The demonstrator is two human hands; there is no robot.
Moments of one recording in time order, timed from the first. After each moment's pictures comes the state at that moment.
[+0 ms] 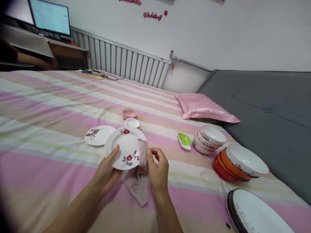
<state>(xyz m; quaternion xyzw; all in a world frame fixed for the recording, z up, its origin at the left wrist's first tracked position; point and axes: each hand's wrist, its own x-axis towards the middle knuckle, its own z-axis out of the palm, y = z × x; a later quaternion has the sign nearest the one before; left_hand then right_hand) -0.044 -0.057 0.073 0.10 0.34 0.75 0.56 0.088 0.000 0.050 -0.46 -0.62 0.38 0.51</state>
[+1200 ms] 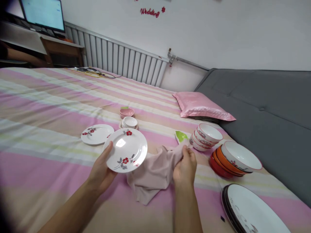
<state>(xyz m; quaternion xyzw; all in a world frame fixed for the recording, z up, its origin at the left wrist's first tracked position) -0.044 -0.060 0.082 0.10 0.36 0.73 0.58 0.151 0.044 0.059 -0.45 -0.25 0.43 0.74</state>
